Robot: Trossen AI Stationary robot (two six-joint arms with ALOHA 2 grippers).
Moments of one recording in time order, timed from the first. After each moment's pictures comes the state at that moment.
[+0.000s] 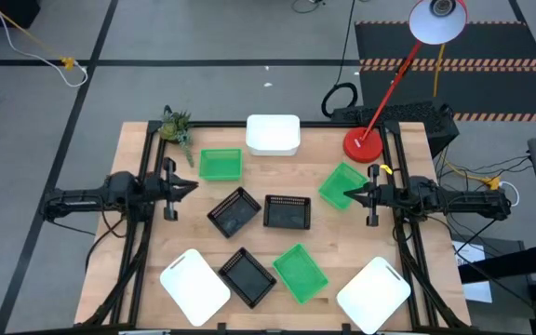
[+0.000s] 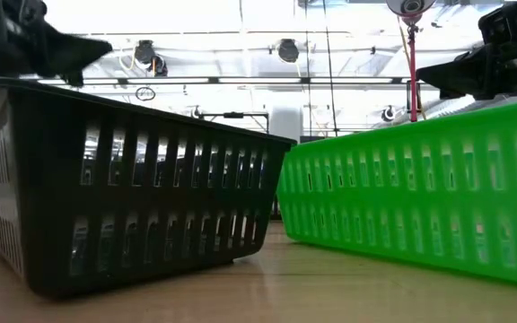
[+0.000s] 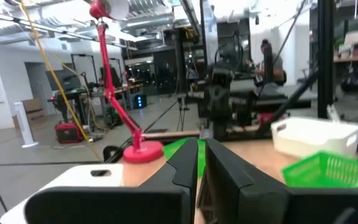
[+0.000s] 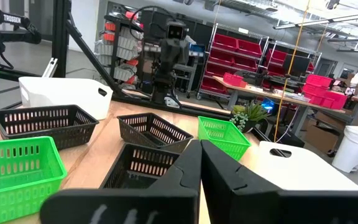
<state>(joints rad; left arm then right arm) 0.04 0.01 0.06 0.14 -0.05 0.13 0.00 0.00 0.01 0.04 0.05 -0.22</state>
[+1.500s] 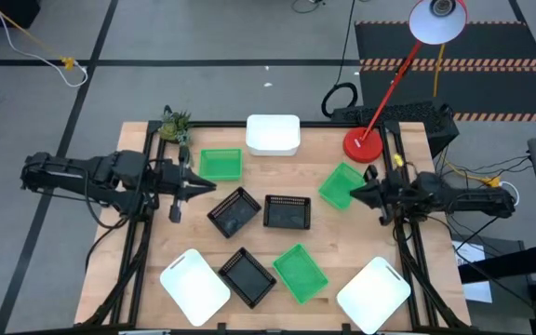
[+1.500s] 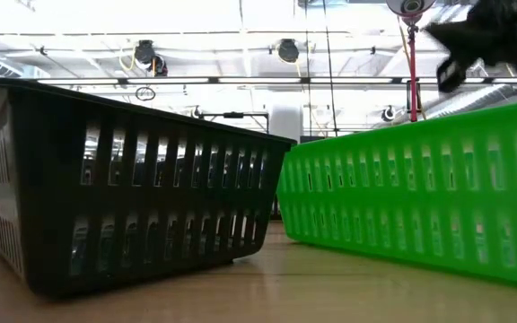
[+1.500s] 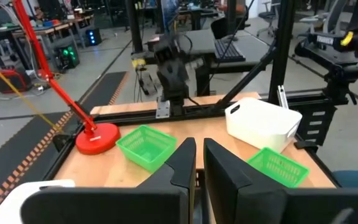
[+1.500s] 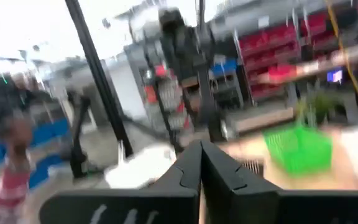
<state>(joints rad) -0.15 0.78 0.87 -0.24 -0.10 0.08 0.00 0.08 0.10 0.19 -0.05 0.33</state>
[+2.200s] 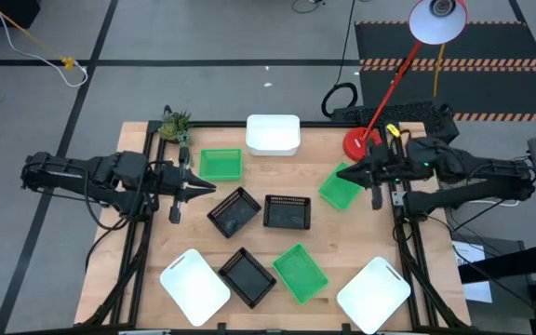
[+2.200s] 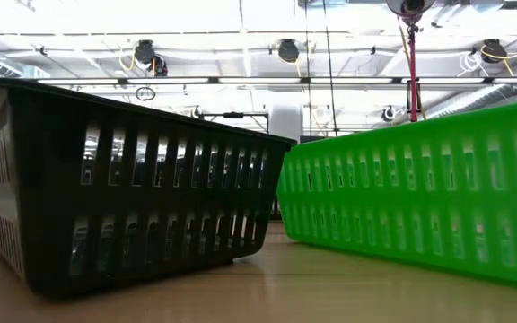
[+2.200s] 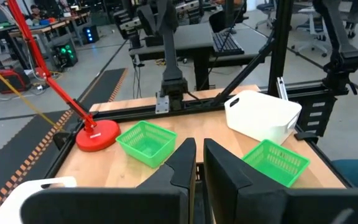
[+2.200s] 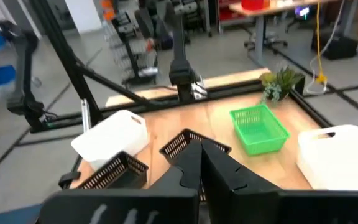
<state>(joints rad) -0.15 0.78 0.87 -0.26 -0.10 0.10 0.00 0.78 0.97 -0.45 0.01 0.20</state>
